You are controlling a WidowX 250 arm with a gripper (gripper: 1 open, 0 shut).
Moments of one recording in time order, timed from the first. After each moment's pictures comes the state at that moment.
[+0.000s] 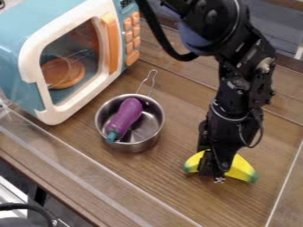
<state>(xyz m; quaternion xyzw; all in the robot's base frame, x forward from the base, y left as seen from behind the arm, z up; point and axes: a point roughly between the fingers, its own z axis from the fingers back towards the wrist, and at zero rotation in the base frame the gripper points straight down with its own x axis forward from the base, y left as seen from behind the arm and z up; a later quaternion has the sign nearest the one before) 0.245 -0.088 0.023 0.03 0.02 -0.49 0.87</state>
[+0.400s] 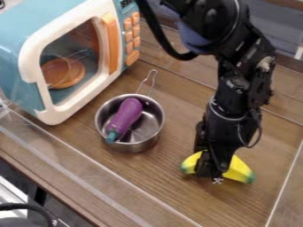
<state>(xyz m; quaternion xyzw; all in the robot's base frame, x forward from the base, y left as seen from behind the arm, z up) 0.241 -0.086 0.026 0.03 0.03 -0.48 0.88</state>
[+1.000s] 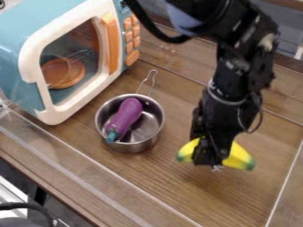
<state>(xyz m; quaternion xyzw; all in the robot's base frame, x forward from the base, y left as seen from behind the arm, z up) 0.239 -0.081 0.055 0.04 0.02 -0.46 0.89</state>
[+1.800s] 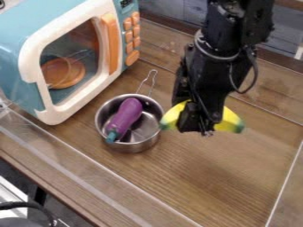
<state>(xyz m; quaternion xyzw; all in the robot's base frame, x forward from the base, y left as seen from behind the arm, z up) 0.232 -0.050 0.109 0.09 0.02 -0.38 0.92</state>
